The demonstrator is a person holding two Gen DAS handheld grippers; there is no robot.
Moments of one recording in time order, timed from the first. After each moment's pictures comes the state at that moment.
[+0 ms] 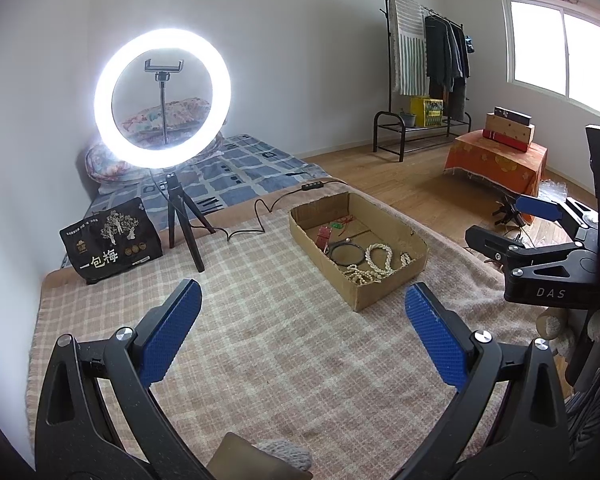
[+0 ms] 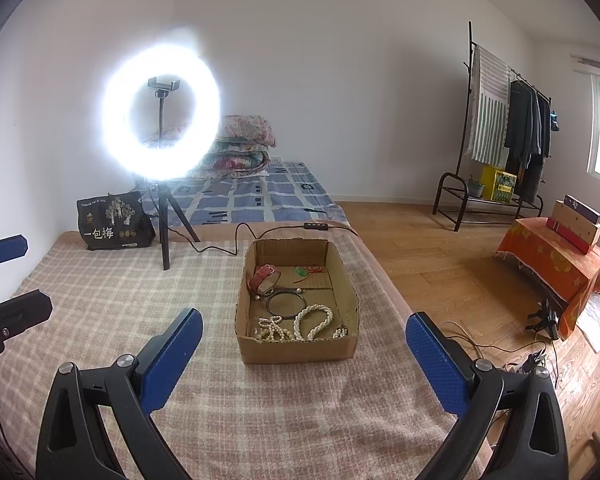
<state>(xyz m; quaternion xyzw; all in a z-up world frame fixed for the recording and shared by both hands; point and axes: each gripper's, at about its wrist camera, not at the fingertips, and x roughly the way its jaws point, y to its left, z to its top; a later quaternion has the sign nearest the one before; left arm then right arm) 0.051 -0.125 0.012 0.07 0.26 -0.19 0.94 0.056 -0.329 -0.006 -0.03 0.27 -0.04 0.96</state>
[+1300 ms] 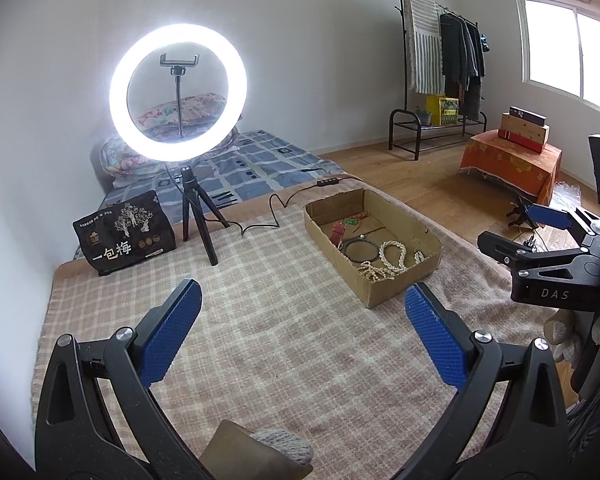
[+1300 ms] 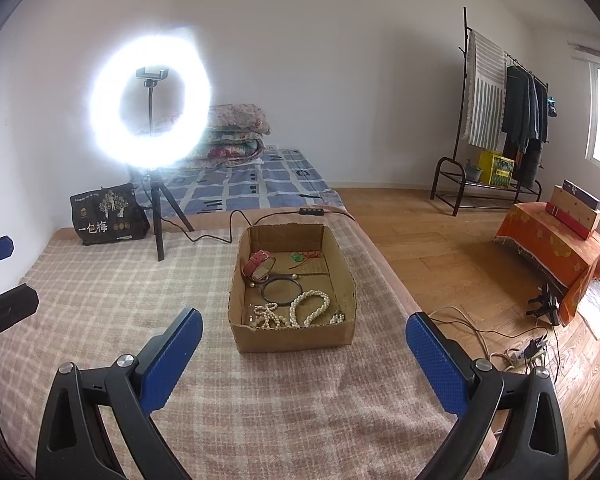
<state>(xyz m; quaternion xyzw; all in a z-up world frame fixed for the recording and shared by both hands) 0.057 -0.113 0.008 0.07 0.27 -0.17 0.95 0.061 -0.336 -0.016 -0.02 0.29 -0.05 0.96</state>
